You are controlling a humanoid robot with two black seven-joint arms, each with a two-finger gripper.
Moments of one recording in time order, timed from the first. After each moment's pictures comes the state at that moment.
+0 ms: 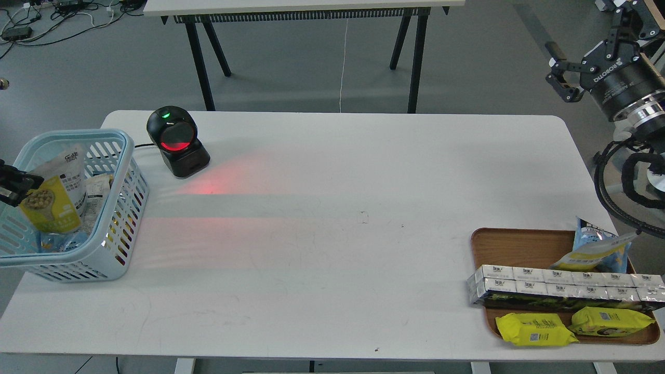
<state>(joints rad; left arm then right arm) -1.60 1.20 0.55 -1.20 1.81 -0.42 -0.49 0.88 -0.67 0.47 0.79 0.04 0.49 0.49</state>
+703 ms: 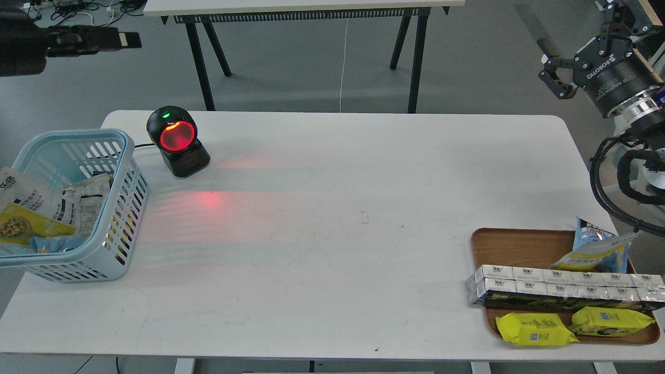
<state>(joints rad) -1.60 0.96 0.29 -1.02 0.91 -0.44 -0.49 0.90 -0.67 0.46 0.82 0.03 0.49 0.49</state>
